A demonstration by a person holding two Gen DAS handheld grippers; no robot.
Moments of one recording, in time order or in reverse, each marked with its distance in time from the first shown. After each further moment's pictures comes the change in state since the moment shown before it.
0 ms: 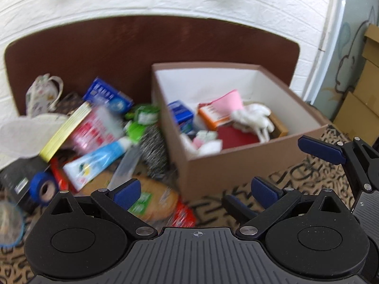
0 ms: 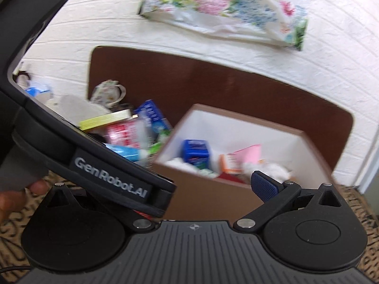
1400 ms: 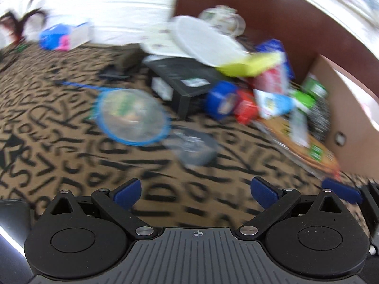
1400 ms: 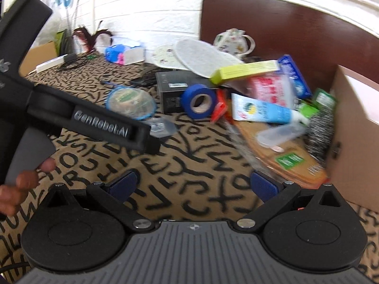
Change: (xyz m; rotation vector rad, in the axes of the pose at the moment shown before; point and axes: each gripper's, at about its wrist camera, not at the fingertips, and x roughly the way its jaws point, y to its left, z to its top) left arm -0.045 0.196 -0.121 -0.438 0.032 0.302; right arm 0.052 0.160 -0.032 -0.069 0.180 0.406
